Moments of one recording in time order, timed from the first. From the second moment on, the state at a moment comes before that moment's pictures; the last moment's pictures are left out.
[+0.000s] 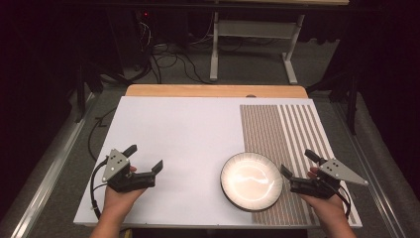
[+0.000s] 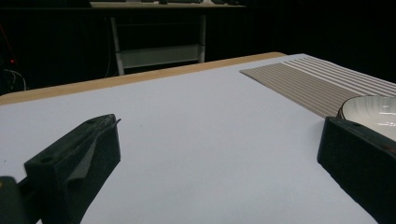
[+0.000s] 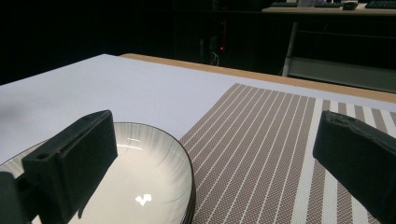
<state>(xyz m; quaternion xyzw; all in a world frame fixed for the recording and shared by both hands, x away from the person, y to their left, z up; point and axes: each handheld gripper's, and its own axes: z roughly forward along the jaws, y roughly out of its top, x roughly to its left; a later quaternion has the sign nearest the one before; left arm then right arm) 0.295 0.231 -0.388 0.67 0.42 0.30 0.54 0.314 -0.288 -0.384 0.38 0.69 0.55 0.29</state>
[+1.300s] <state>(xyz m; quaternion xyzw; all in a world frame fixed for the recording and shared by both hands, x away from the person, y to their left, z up) 0.290 0.224 -0.383 0.67 0.40 0.30 0.55 0.309 -0.289 -0.379 0.38 0.69 0.55 0.28</state>
